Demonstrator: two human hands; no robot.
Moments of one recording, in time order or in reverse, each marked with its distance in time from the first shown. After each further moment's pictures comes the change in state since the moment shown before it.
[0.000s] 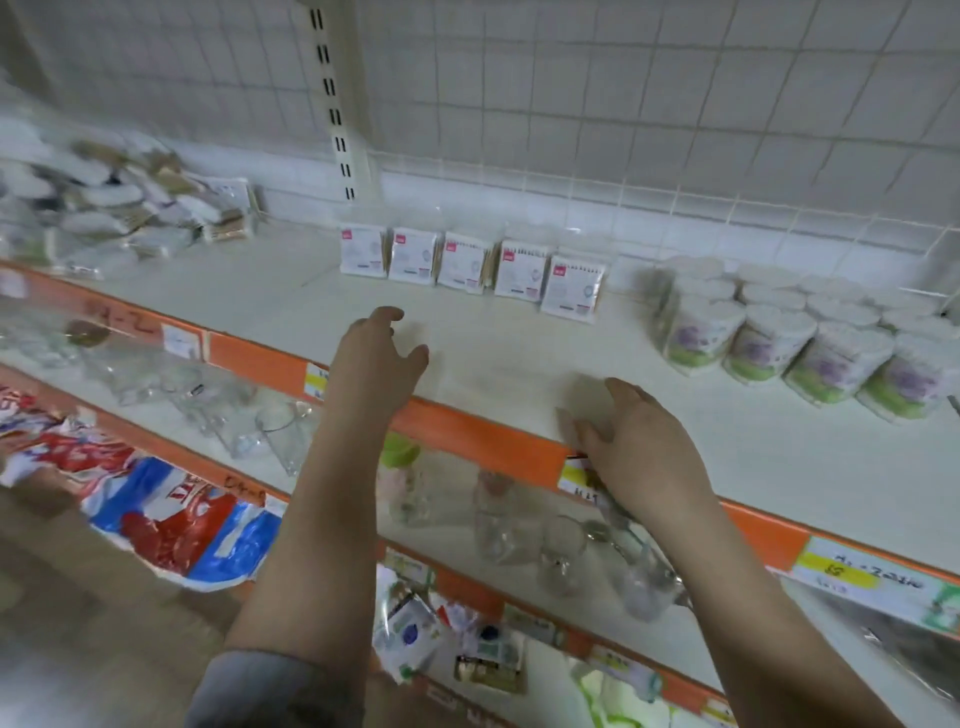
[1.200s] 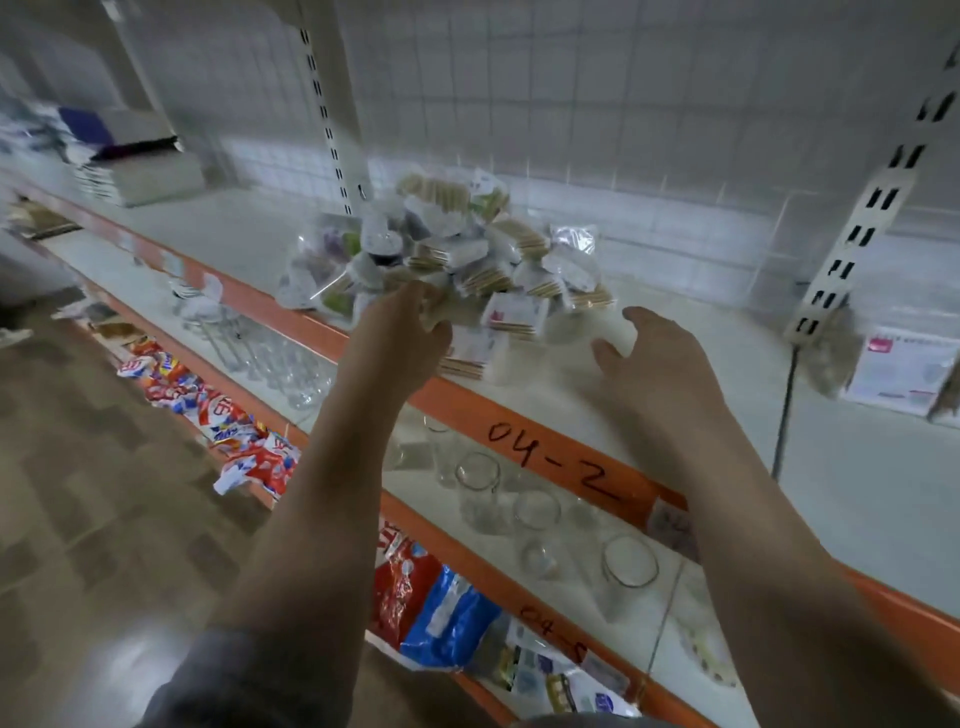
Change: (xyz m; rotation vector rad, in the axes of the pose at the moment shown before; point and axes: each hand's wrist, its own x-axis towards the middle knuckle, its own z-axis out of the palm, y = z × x) left_hand 0.283 -0.343 -0.261 0.160 0.098 0.014; right_hand 0.214 -0.451 0.252 0.141 -0.019 -0.182
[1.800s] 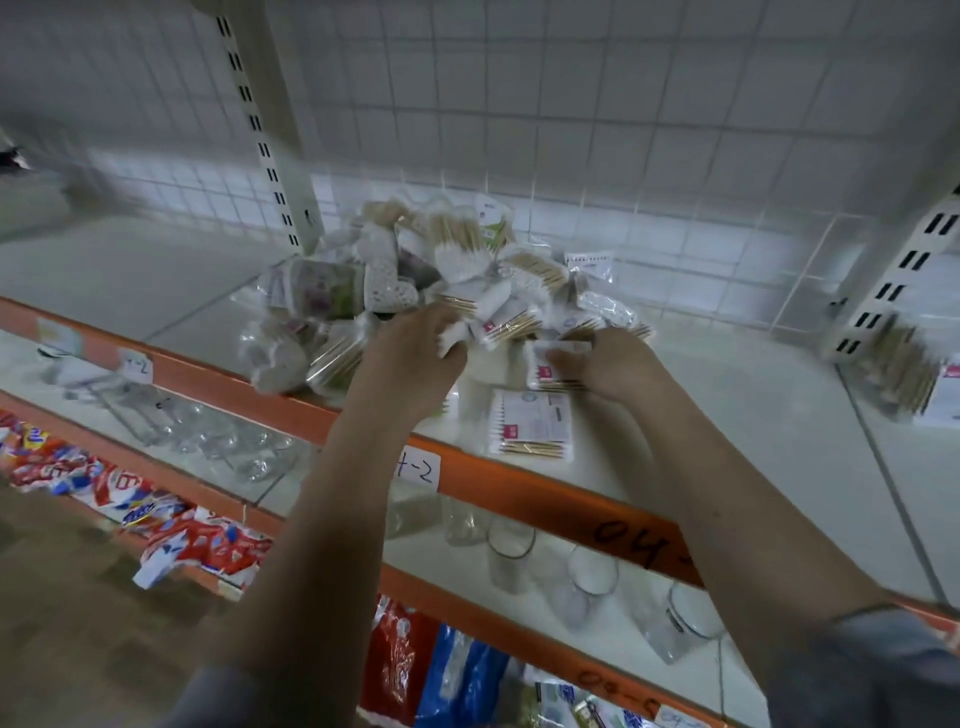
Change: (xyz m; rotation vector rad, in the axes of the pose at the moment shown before) left_hand 0.109 -0.068 0.000 -0.157 -0.209 0.212; right_hand 0.119 -0.047 0.088 -0.088 -0.159 0.272
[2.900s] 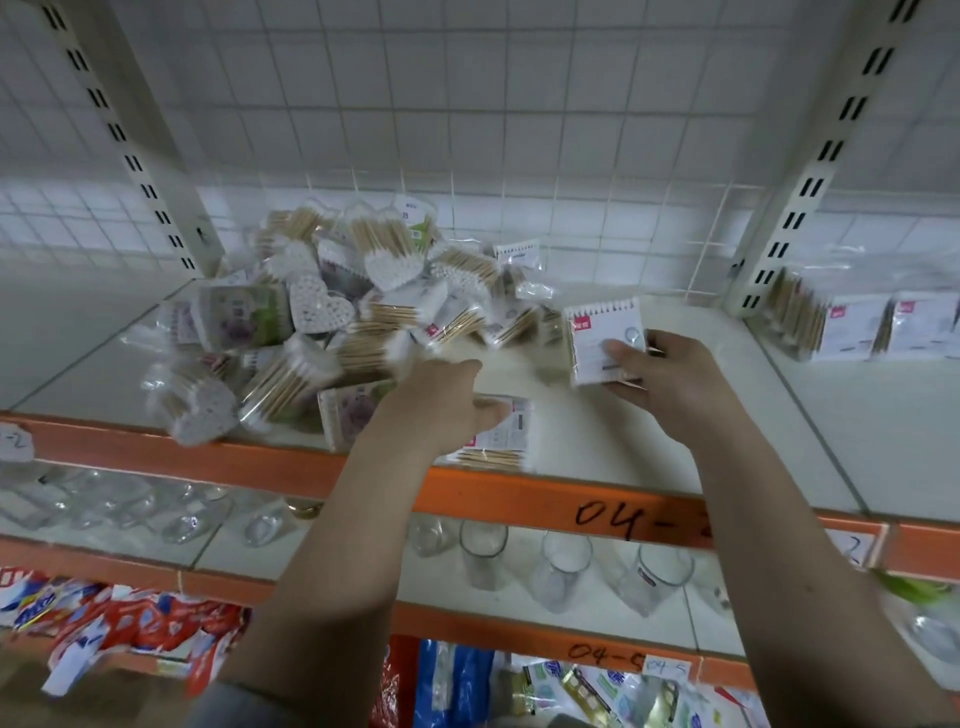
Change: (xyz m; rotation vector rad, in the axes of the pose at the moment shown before) left_hand 0.005 0.020 0.031 0.277 -0.568 0.183; right_hand -0.074 0.043 -0.023 1.073 0.296 0.166
